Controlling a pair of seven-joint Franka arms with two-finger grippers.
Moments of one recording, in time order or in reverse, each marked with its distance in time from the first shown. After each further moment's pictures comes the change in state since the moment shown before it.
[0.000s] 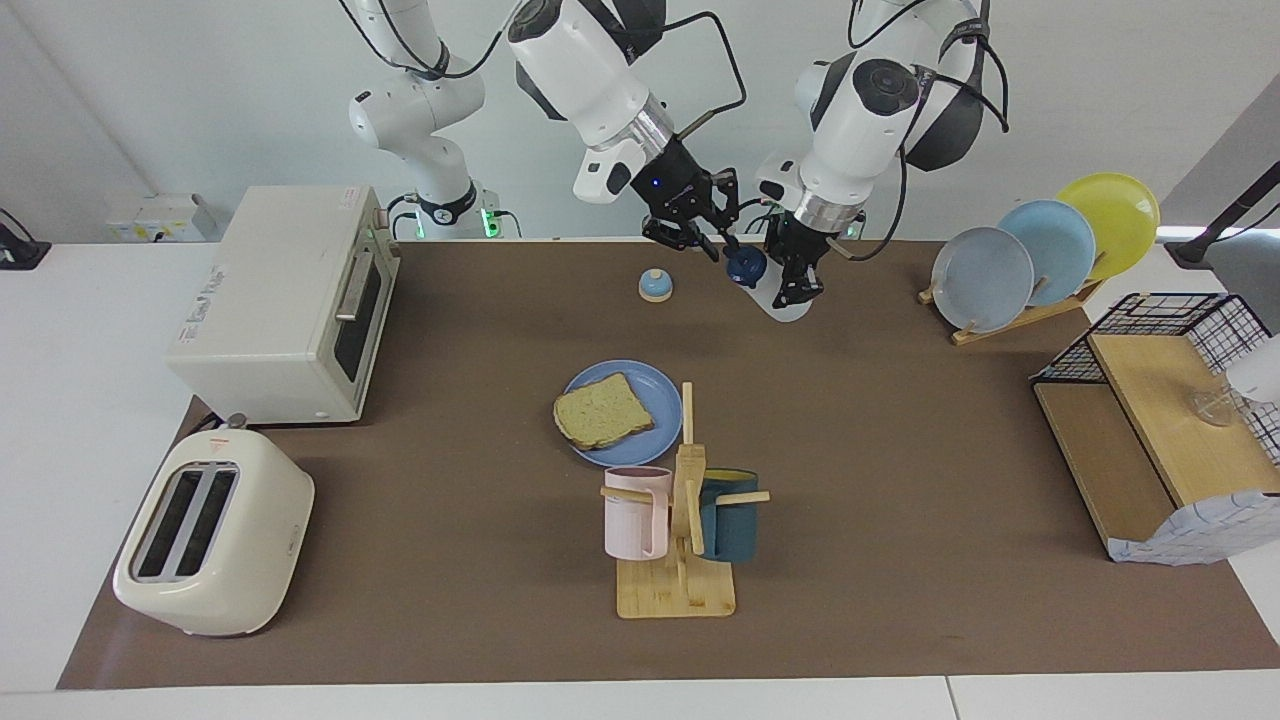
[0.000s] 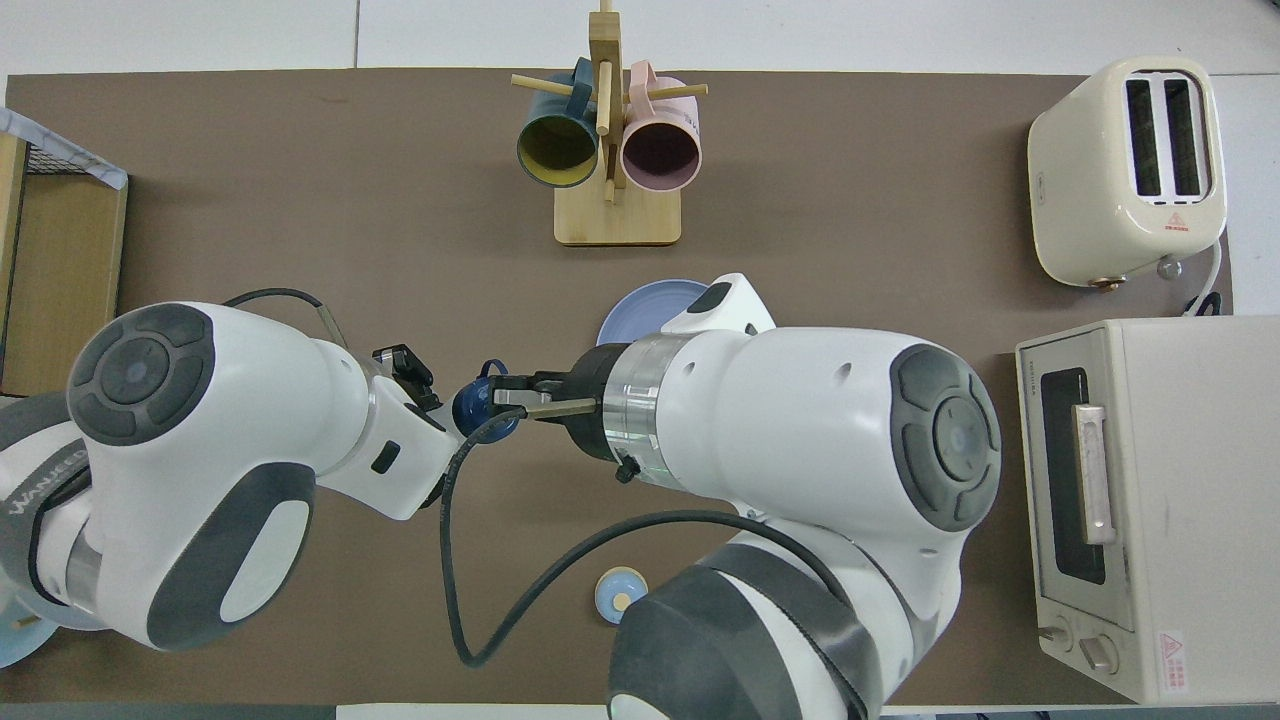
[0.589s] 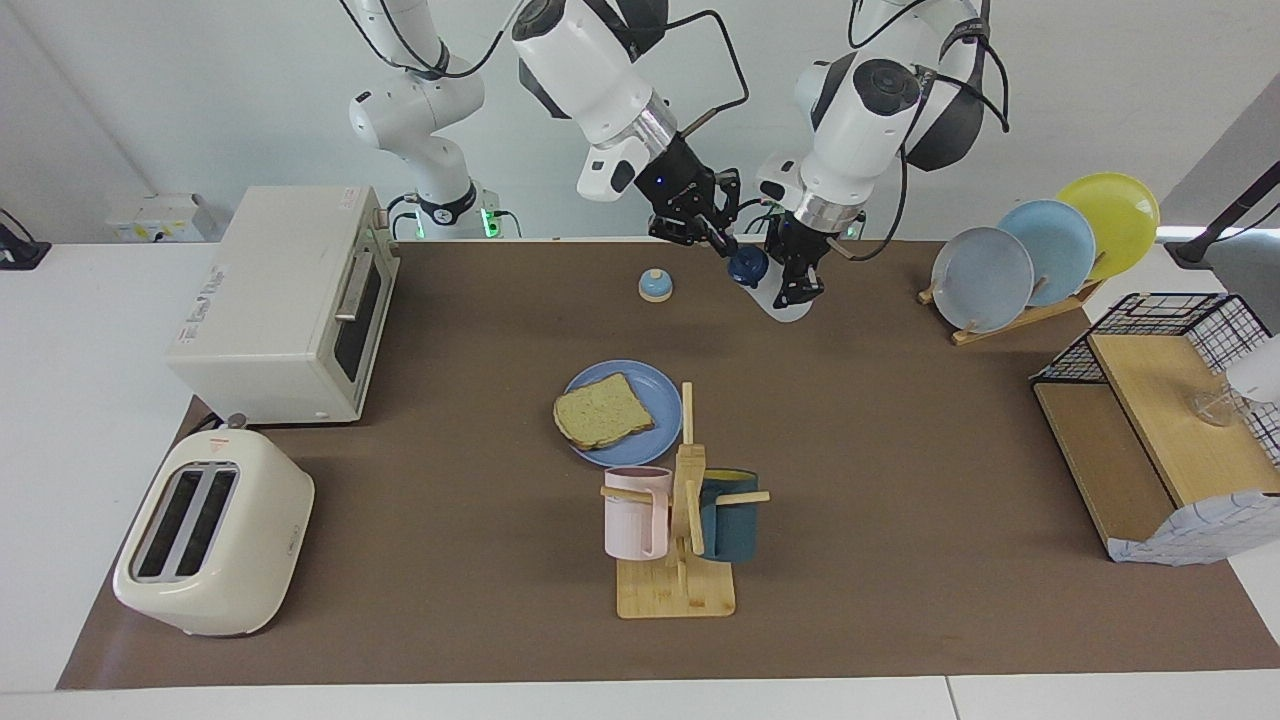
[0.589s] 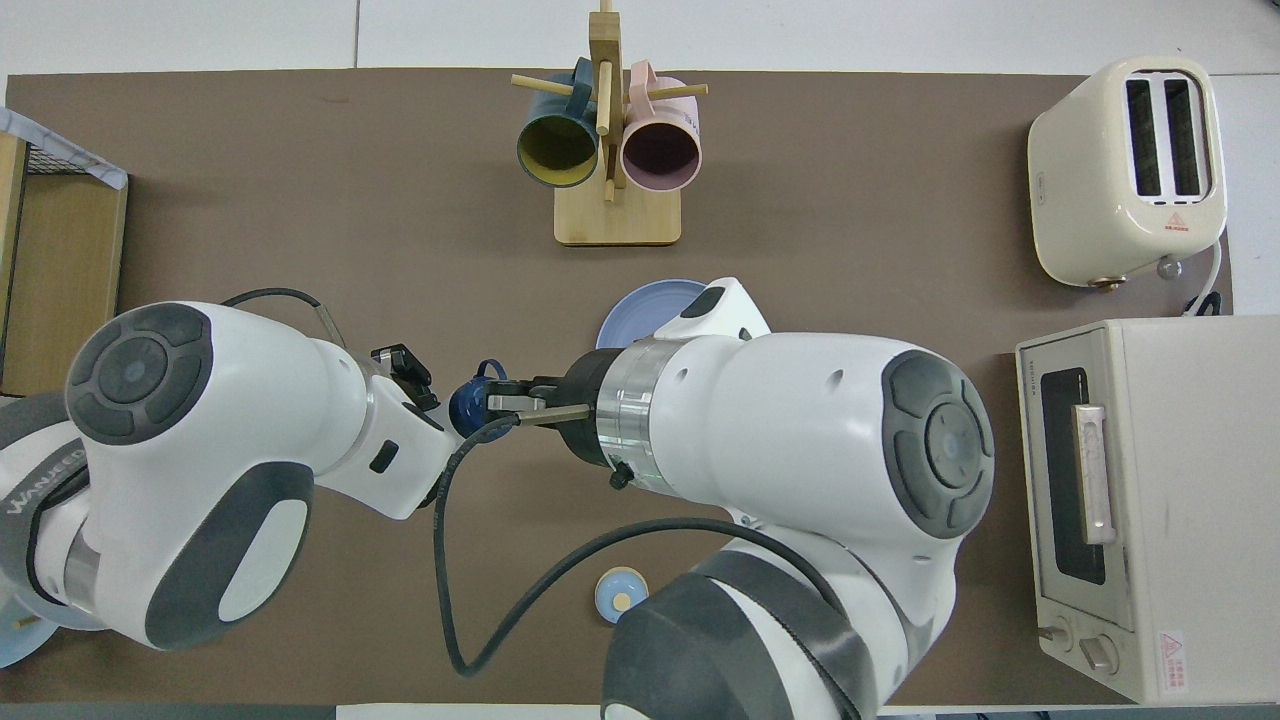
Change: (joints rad) left arm 0.001 -0.001 0.002 -0.001 0.002 0.000 0.000; right arm 0.008 0.000 -0.001 0.001 0.000 0.000 0.000
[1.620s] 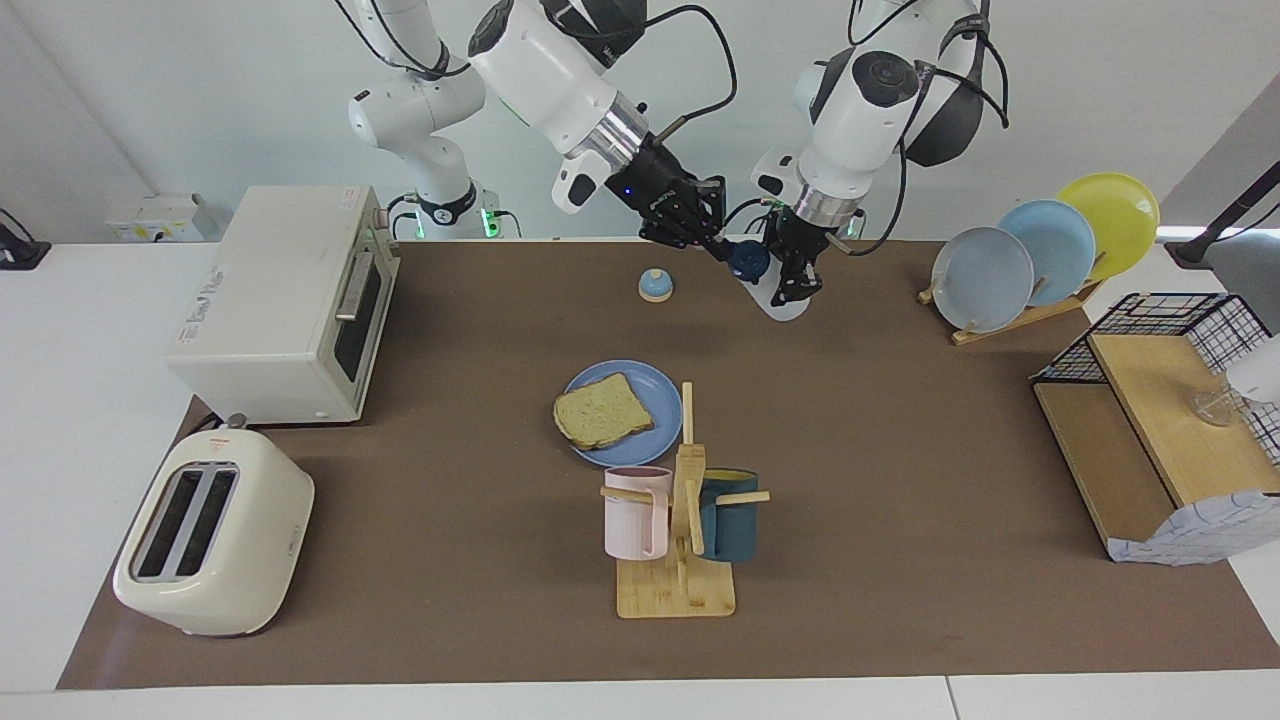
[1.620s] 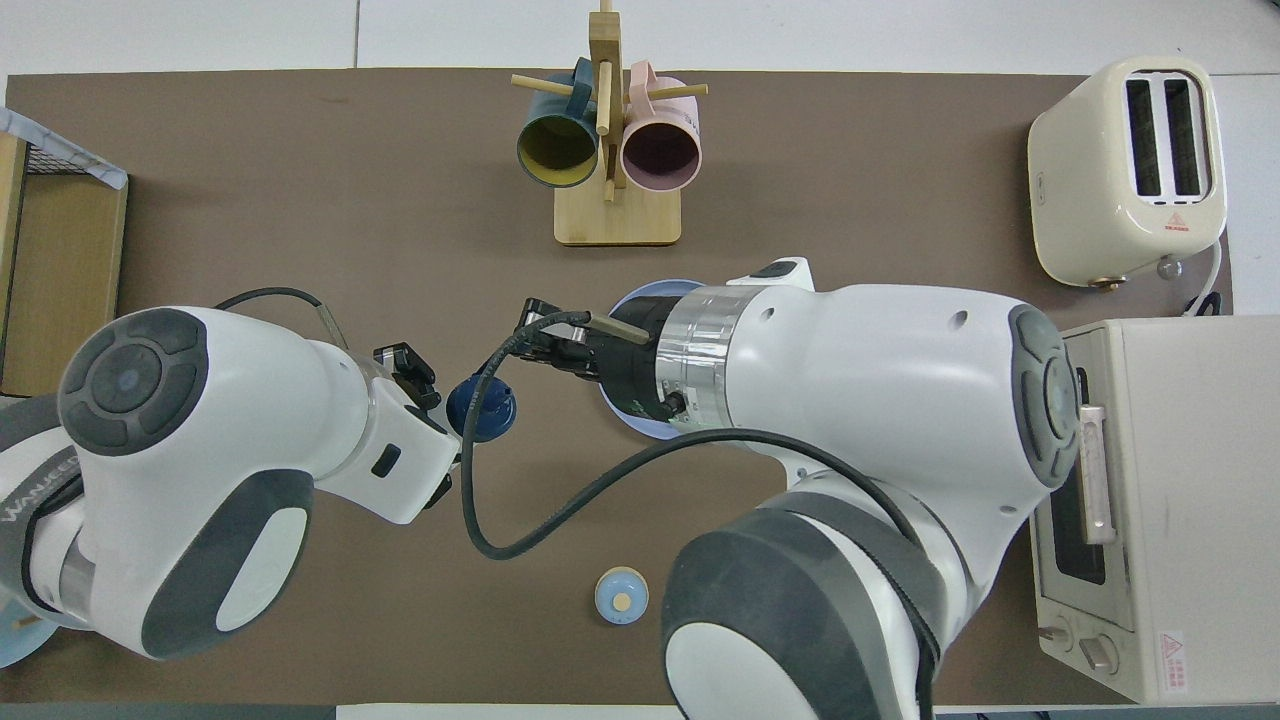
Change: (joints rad) left arm -0.001 -0.008 -0.010 0.006 0.000 0.006 -0.007; right arm -0.044 0.001 -0.014 0.008 0.164 0.058 0.129
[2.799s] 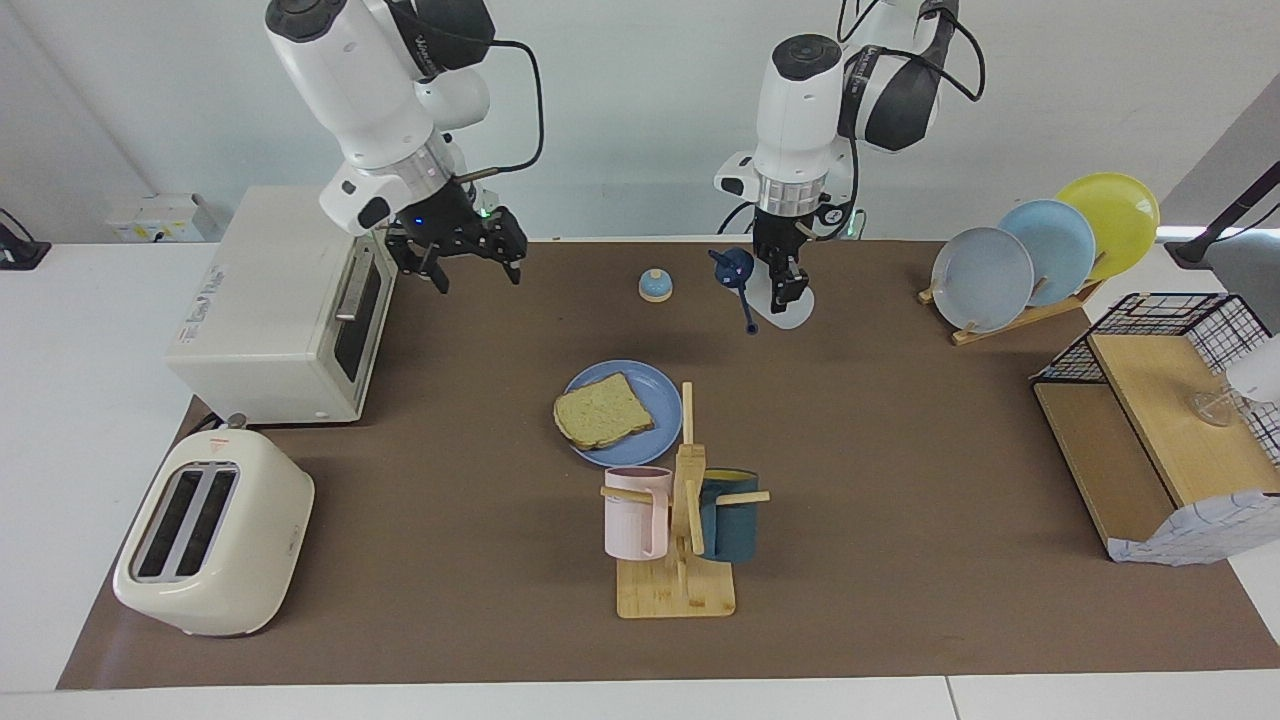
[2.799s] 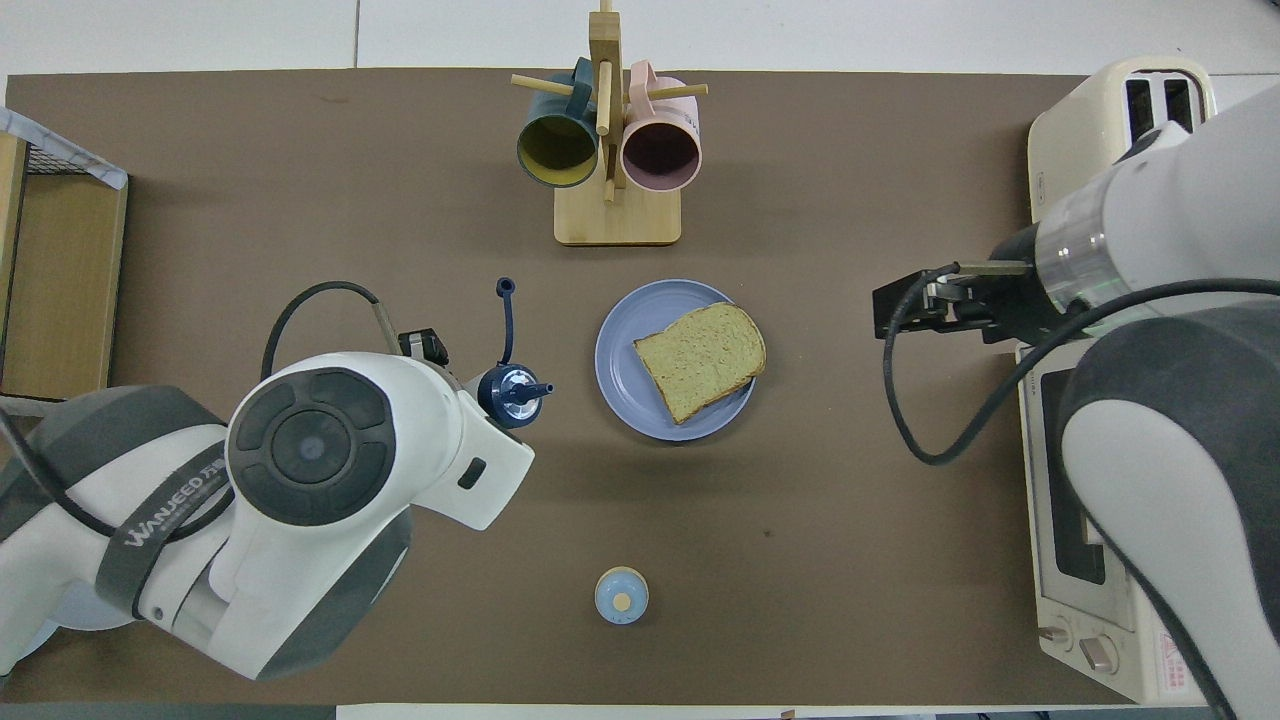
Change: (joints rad) left arm -0.014 0.077 -0.097 0.075 0.290 0.004 -0.182; right arm -0.405 -0.033 -0.017 0.169 -0.576 -0.772 -0.322
